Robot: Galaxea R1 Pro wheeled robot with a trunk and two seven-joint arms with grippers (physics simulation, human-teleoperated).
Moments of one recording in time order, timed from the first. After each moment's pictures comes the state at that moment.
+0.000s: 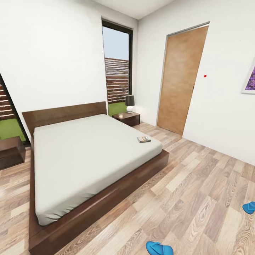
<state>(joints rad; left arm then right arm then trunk) 0.06 0.00 0.05 -0.73 0.13 -0.02 0.02 -0.07 -0.05 0.26 -0.40 -0.43 -0.03 -0.04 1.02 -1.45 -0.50</state>
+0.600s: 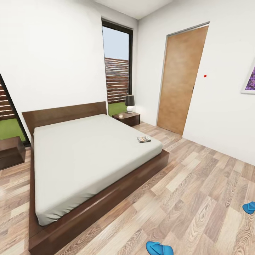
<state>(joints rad) 0.06 0.00 0.05 -0.73 0.13 -0.02 0.02 -0.07 -0.07 0.20 -0.44 -0.51 -0.02 -0.04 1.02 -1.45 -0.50</state>
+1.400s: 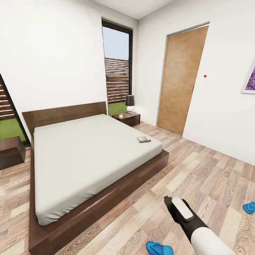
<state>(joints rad) 0.06 0.00 -0.01 -0.73 0.13 -0.09 0.02 -0.61 0.00 0.08 -0.59 -1.25 0.09 -0.64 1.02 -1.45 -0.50</state>
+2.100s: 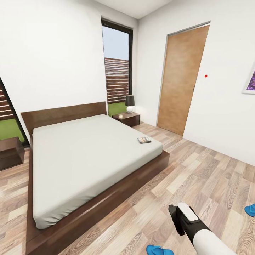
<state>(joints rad) 0.06 0.00 -0.15 -0.74 0.13 -0.11 0.02 -0.61 0.00 -0.08 -0.48 -1.29 0.09 -0.65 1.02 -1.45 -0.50</state>
